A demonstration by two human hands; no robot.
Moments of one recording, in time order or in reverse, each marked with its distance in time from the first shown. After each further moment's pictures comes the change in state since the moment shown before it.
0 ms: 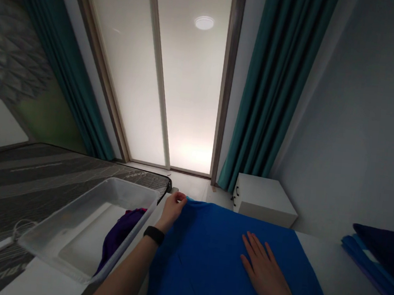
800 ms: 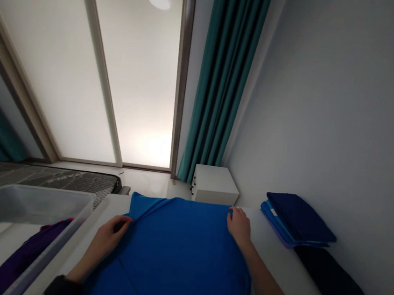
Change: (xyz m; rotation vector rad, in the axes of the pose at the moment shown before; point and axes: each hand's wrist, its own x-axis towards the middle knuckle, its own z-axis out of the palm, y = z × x) left_hand -0.054 -0.026 -0.006 0.080 -0.180 0.098; right_hand 0.020 0.093 -0.057 -0.008 0.171 0.586
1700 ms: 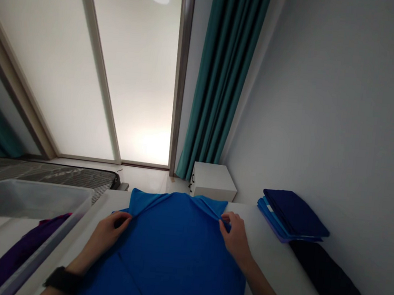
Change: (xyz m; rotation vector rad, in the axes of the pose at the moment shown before) left_hand -0.004 0.015 -0.003 0.079 -0.032 0.046; right_hand -0.058 -0.011 -0.030 0.324 0.145 -0.271
